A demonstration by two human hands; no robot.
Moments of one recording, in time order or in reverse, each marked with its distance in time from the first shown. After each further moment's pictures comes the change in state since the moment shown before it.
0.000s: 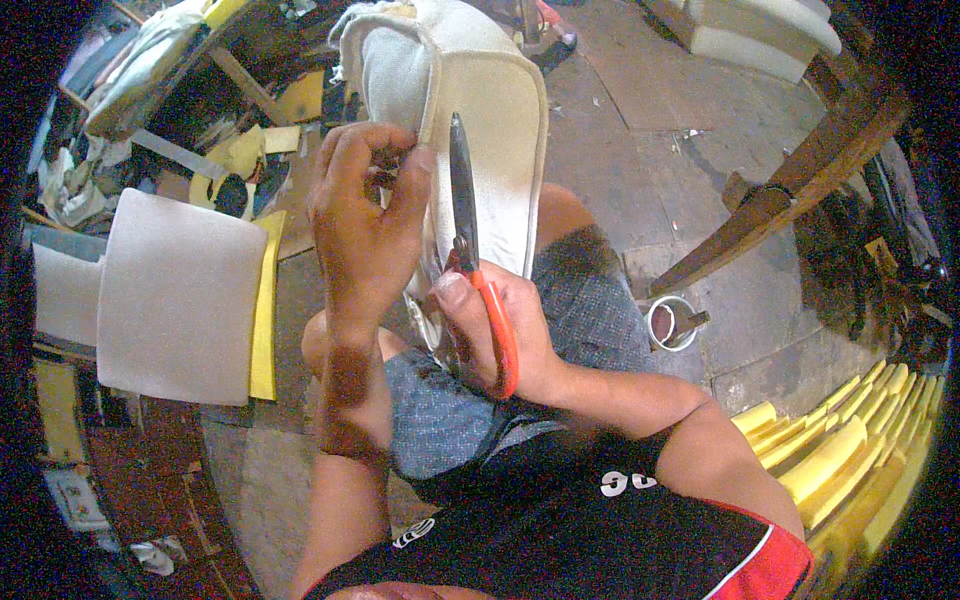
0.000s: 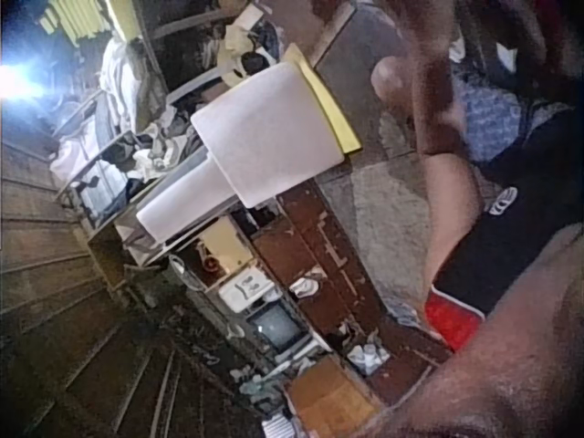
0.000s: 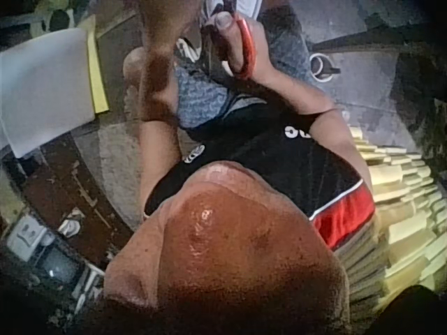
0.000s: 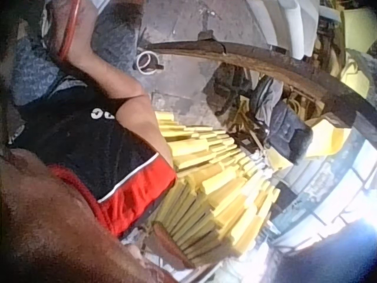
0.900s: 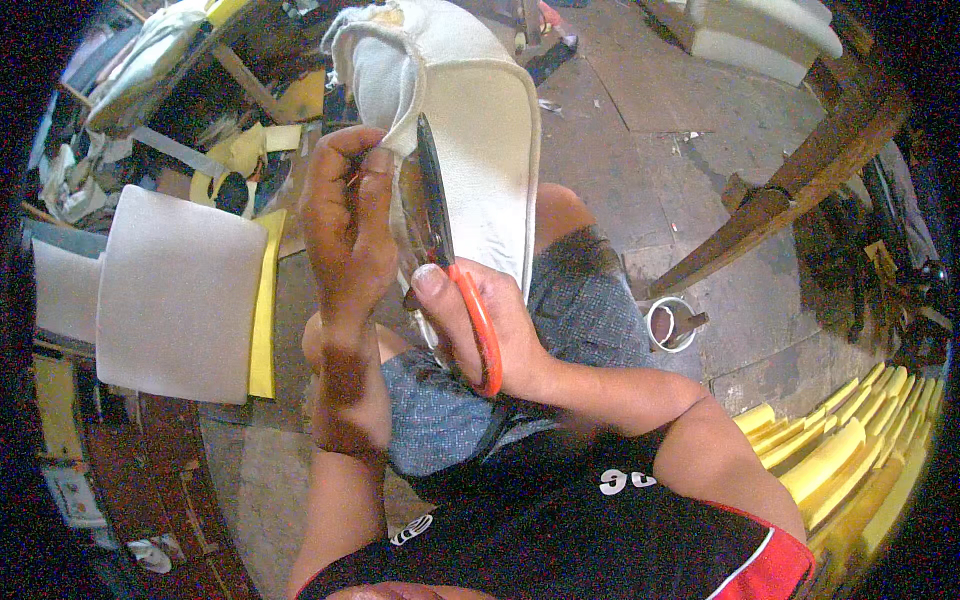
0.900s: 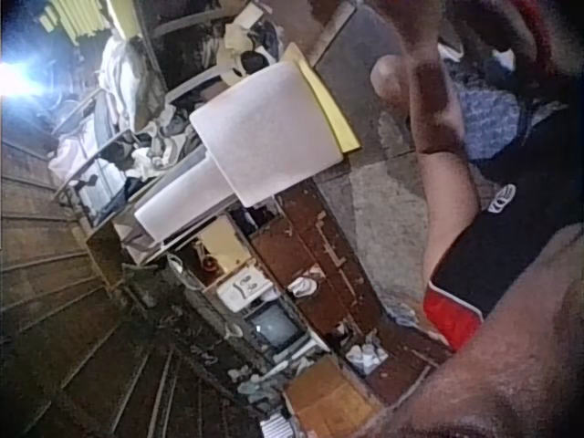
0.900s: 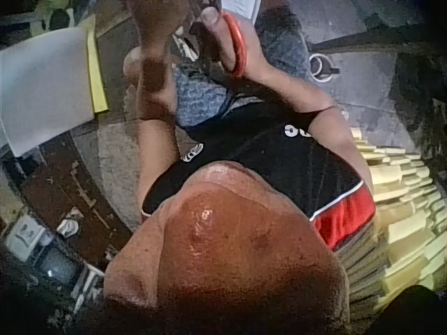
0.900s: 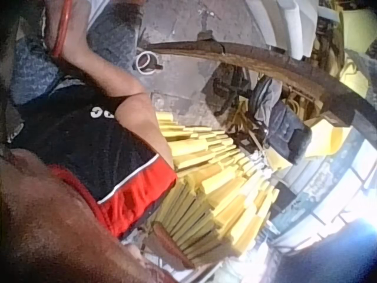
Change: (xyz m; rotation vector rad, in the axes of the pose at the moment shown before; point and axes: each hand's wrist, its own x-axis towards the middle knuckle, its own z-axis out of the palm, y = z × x) left_hand -0.011 -0.014 -0.003 -0.310 0.043 -0.137; right_hand 0.007 -0.004 0.014 -0.025 0.008 0.052
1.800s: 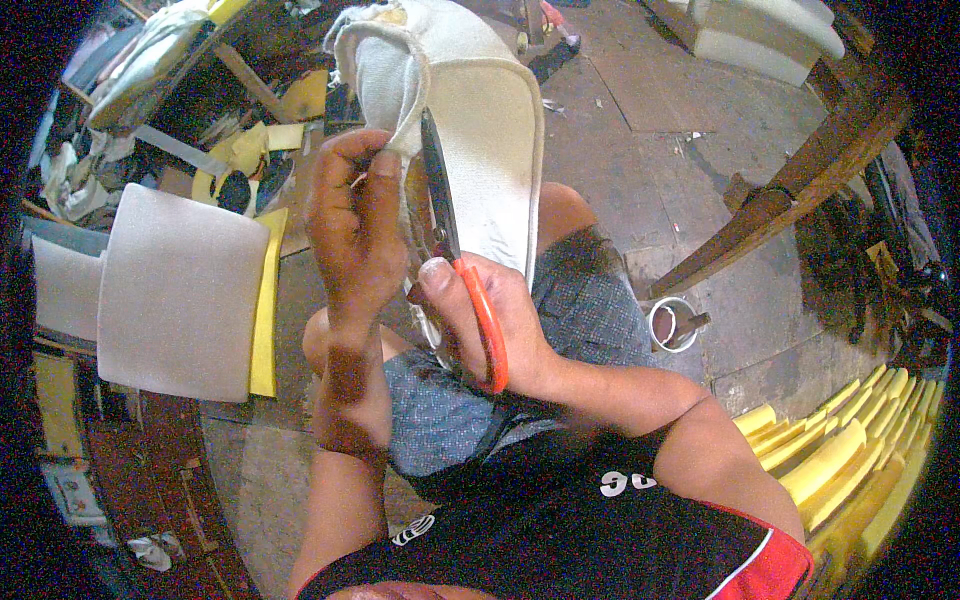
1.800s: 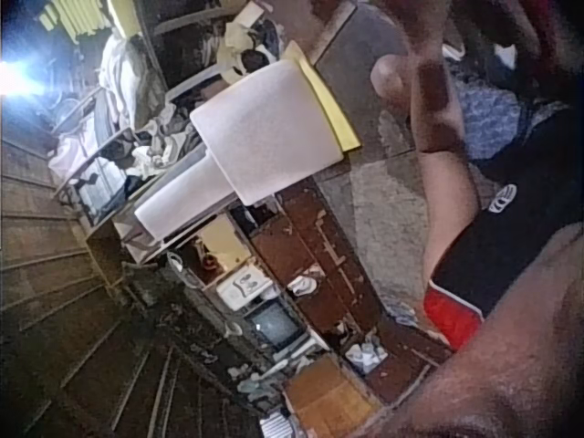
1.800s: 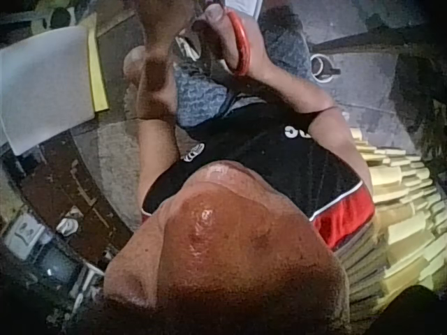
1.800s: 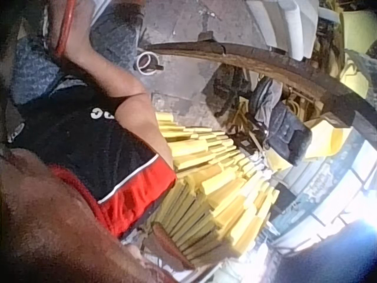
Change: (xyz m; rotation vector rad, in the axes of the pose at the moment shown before) left_hand -0.003 0.005 0.002 0.115 0.047 0.076; right_hand 0.001 -0.004 -0.006 0.000 -0.036 -0.010
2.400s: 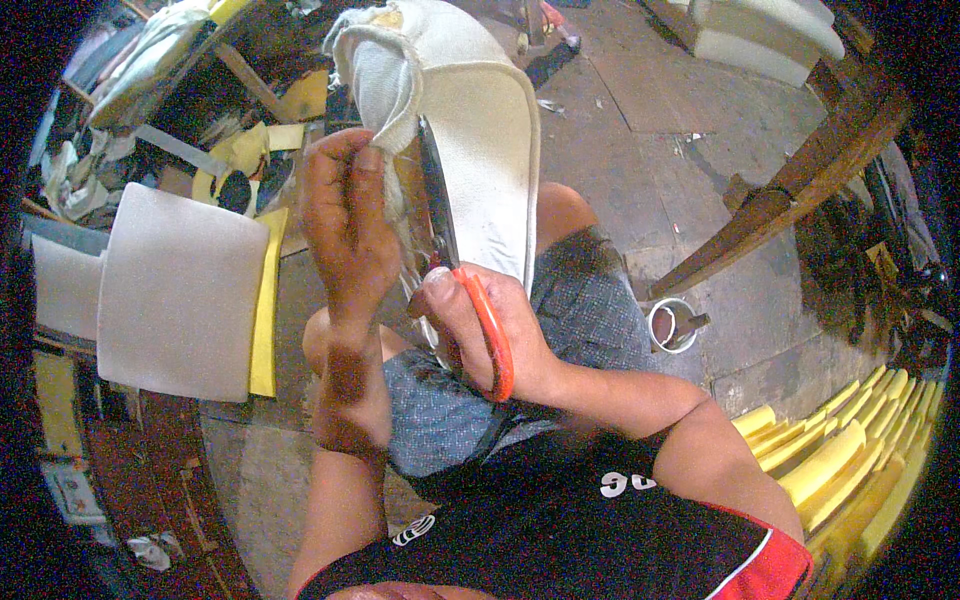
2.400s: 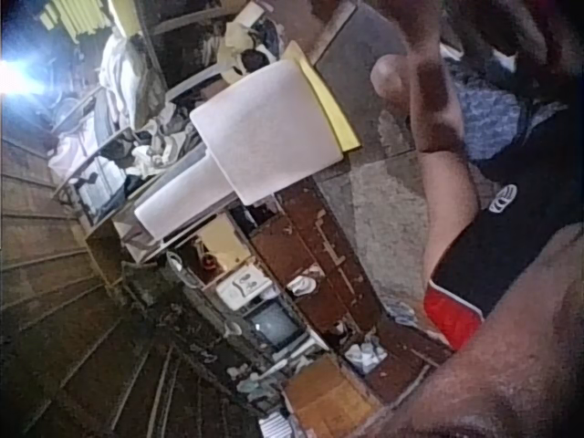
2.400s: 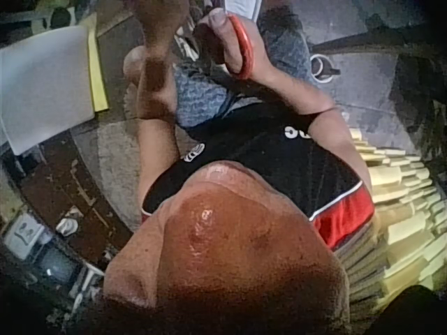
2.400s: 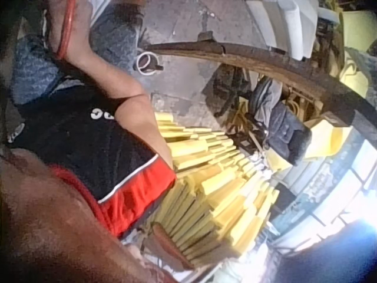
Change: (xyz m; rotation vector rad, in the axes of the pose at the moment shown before) left_hand 0.000 -0.008 -0.001 0.004 0.057 0.021; right_hand -0.005 0.004 0.001 -0.083 -0.041 -0.034
